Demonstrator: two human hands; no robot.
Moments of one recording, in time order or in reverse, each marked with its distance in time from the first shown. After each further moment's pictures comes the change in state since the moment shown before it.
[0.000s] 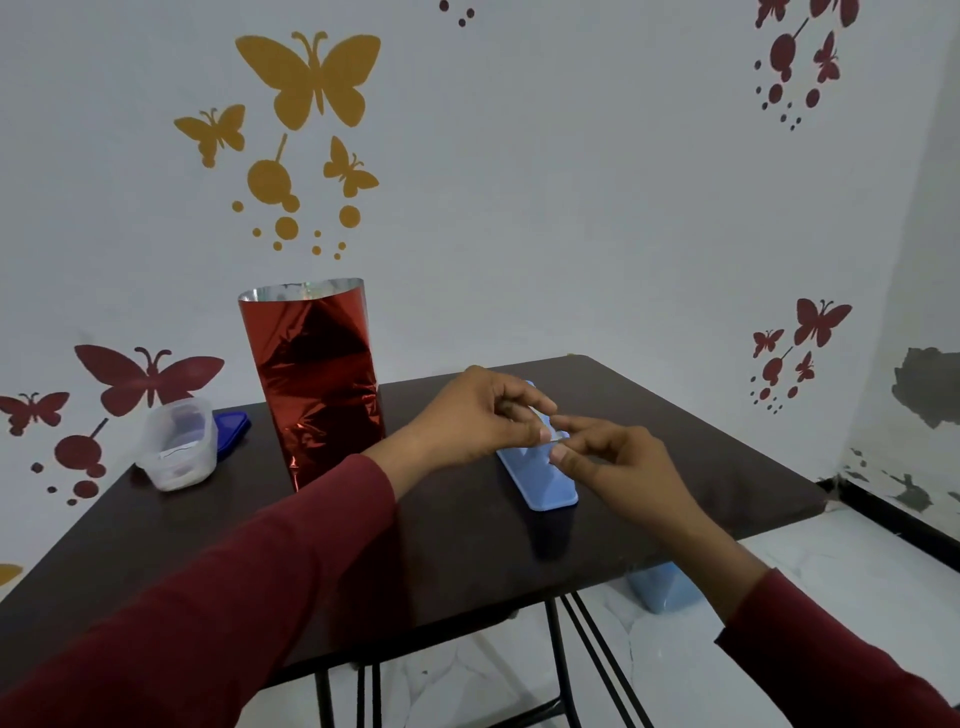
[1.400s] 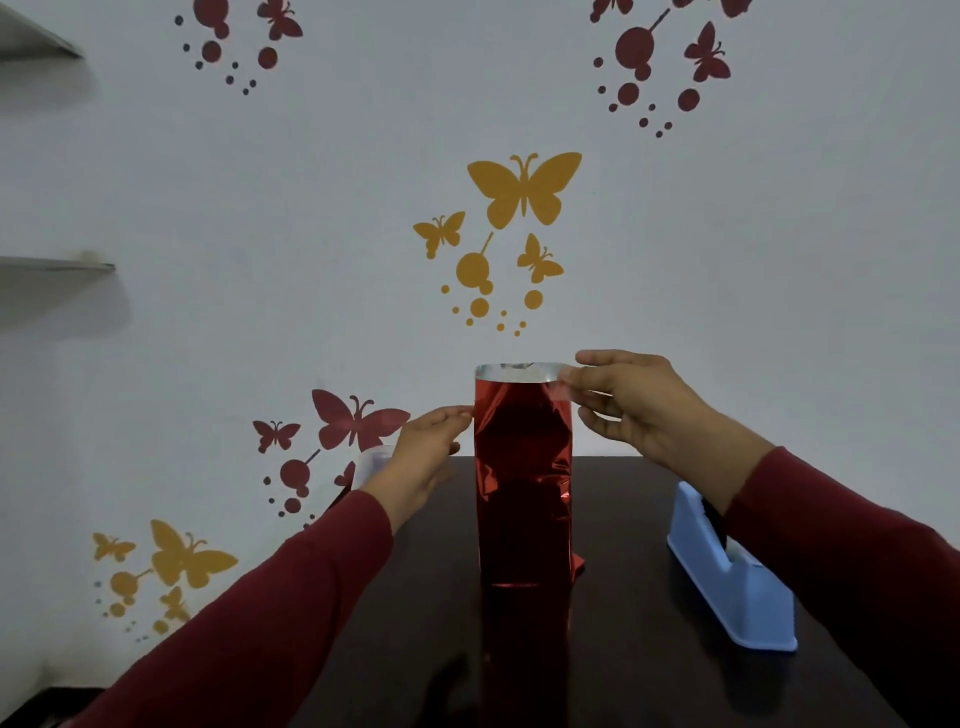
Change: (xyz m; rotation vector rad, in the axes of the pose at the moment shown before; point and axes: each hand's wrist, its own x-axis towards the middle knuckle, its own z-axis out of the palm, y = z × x) left_hand -0.096 -0.072 -0.176 -0.433 0.775 -0.459; right_hand 0.103 -0.192 0.116 0.579 -0.242 0.225
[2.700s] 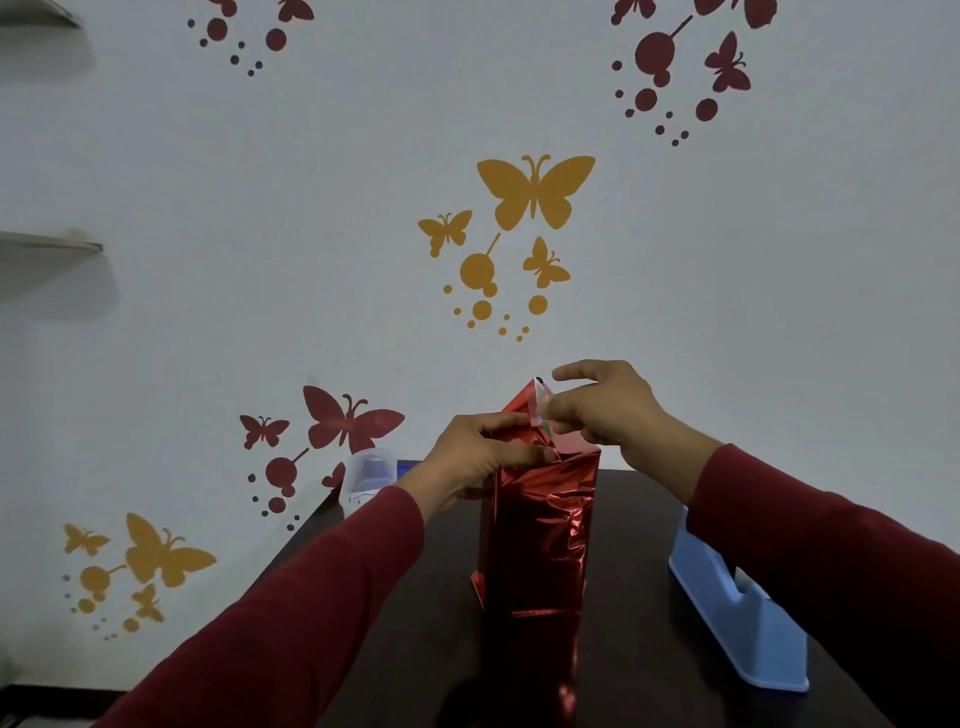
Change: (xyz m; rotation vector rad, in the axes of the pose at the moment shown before) left_hand 0.005 0.010 0.031 0.191 -0.305 0.113; right_hand 0.038 0.012 0.023 -0.547 0.076 -0.107
